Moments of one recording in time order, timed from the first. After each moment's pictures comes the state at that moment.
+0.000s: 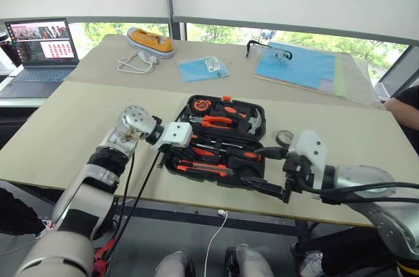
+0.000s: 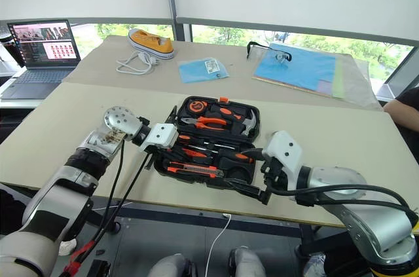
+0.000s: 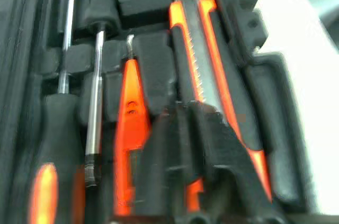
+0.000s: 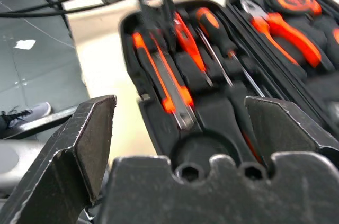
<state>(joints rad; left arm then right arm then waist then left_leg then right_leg) -0.90 0.56 -0.37 0.62 -0.13 -0.07 -1.60 -0.11 -0.84 -0.17 -0.72 0.70 0.85 0.67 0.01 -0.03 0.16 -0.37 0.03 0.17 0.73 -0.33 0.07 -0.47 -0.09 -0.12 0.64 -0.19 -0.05</state>
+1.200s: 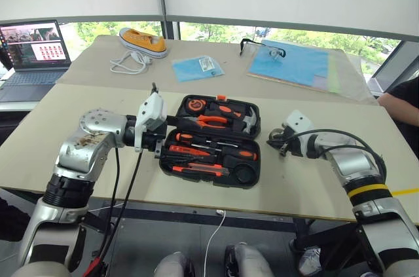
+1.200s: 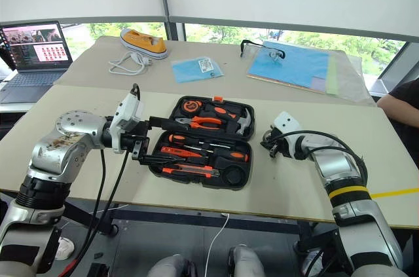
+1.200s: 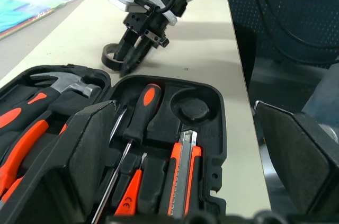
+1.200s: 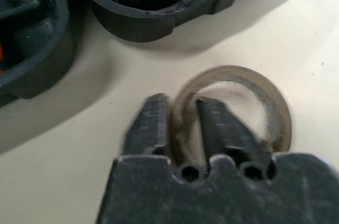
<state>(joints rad) -0.61 0.72 -0.11 -0.07 -0.43 0.40 -1.37 -0.69 -0.66 0.18 0.47 0.09 0.31 0.85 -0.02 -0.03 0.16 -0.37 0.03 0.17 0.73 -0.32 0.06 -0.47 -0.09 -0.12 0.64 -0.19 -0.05</state>
